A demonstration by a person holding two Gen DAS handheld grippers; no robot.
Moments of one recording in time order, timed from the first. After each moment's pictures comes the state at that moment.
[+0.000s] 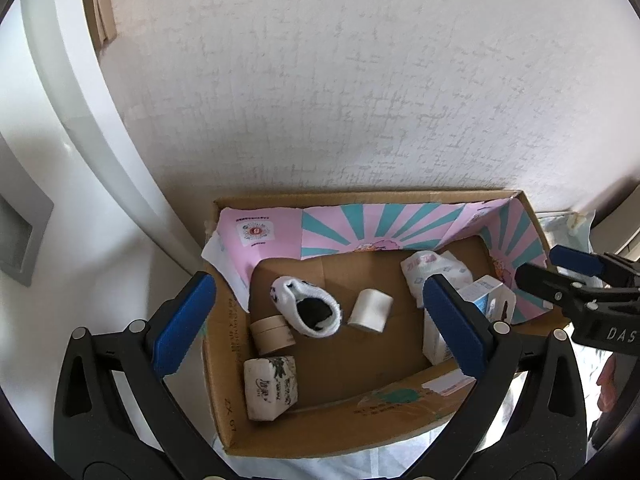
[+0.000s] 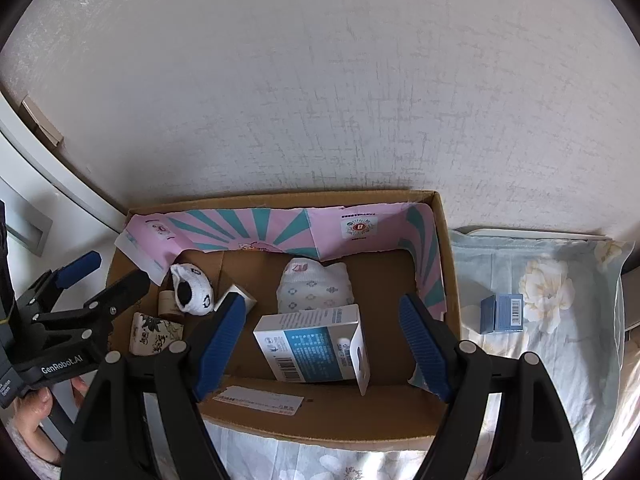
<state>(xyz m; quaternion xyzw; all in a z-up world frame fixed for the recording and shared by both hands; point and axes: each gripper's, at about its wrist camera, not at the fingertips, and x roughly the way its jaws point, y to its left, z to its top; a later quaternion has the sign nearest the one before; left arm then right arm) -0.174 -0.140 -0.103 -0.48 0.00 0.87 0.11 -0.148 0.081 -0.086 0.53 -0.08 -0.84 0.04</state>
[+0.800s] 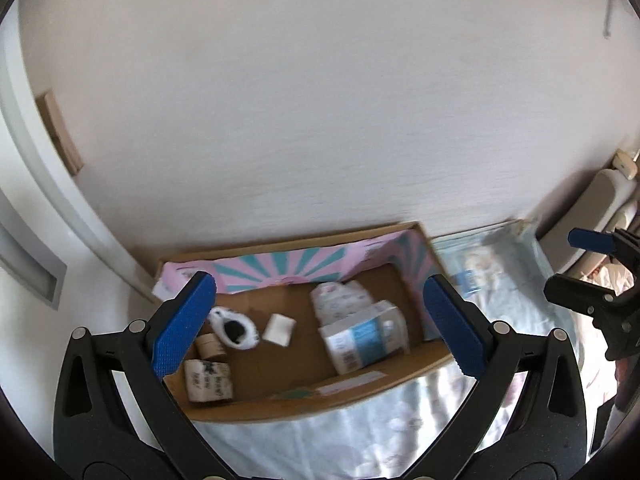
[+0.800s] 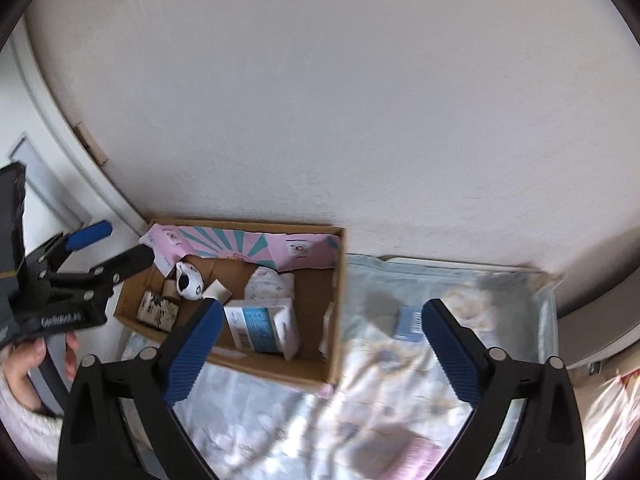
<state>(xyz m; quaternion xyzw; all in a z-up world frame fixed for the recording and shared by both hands) -0.125 -0.053 -0.015 -0.42 0.03 0.89 0.16 -0.079 0.168 0.004 0.46 -0.03 -0.88 0.07</state>
